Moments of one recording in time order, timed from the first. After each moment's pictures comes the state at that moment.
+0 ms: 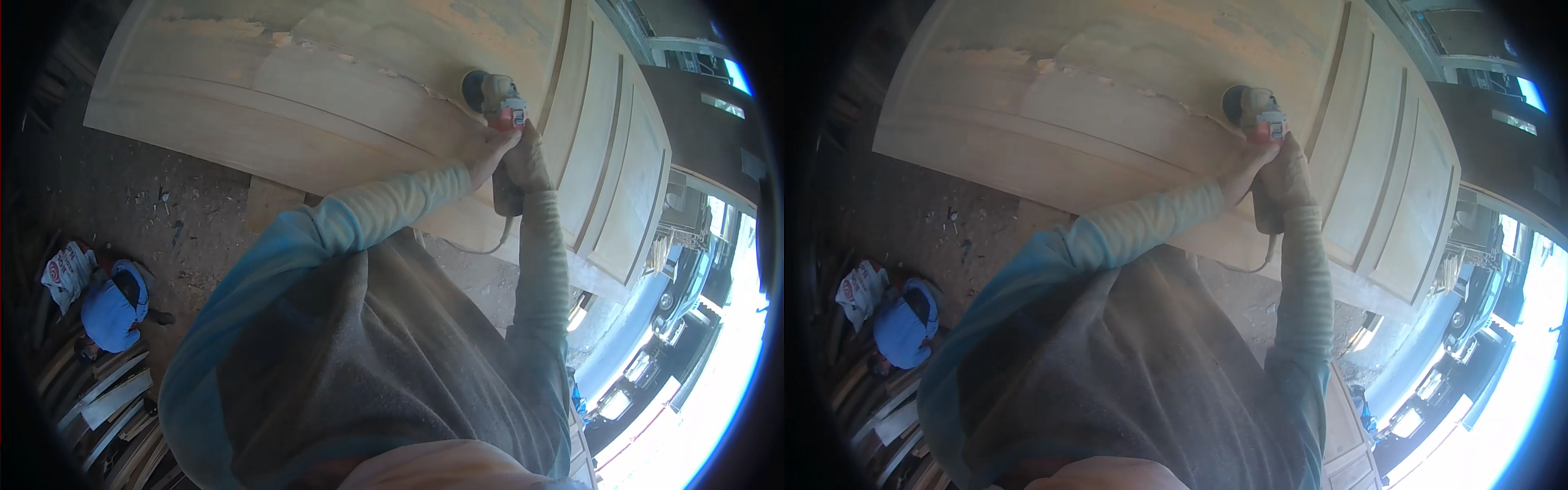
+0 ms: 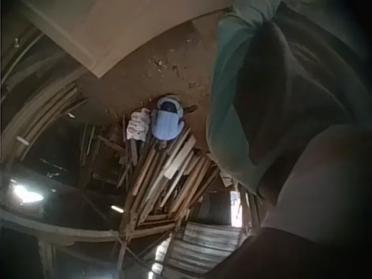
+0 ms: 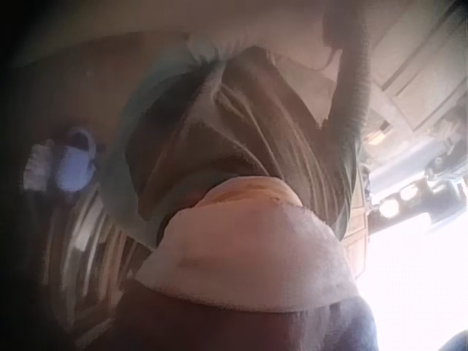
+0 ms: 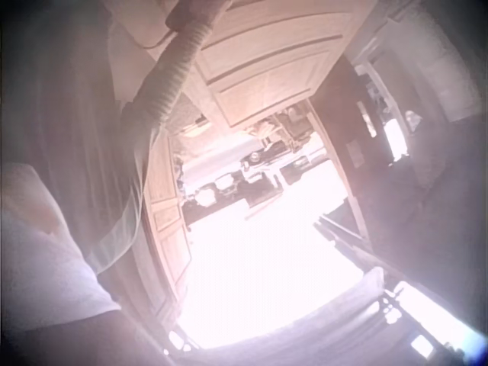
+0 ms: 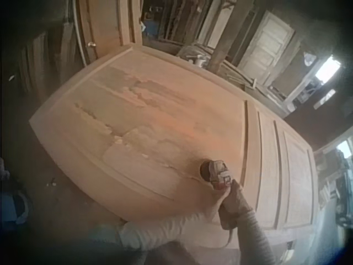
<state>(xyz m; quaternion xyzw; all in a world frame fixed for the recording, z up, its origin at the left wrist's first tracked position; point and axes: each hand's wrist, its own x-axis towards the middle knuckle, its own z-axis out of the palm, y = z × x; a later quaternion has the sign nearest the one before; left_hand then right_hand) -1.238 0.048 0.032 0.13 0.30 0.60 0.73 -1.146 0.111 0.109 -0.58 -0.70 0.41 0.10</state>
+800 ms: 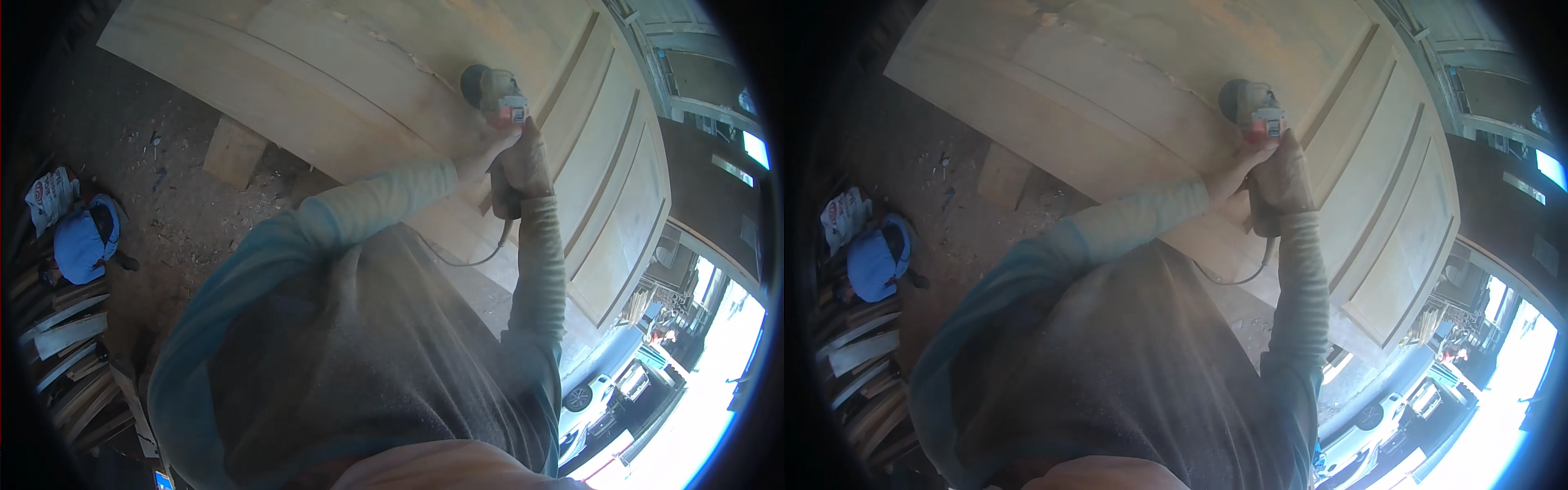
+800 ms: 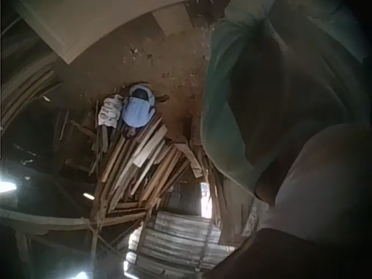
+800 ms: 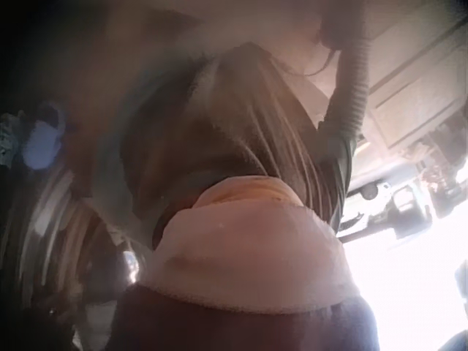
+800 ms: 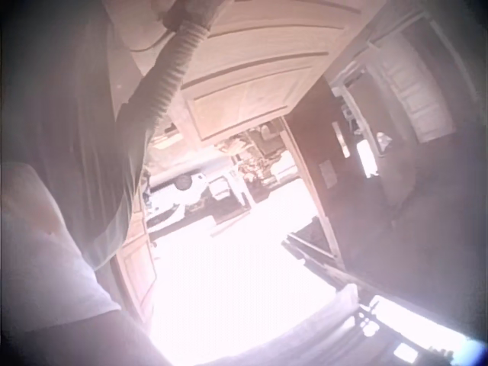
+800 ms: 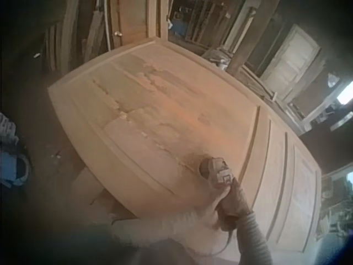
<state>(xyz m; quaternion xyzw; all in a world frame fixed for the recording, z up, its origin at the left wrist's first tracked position) -1.181 0.071 0.026 0.14 0.29 0.67 0.67 -1.091 0.144 0.090 -0.45 -0.76 0.46 0.12</state>
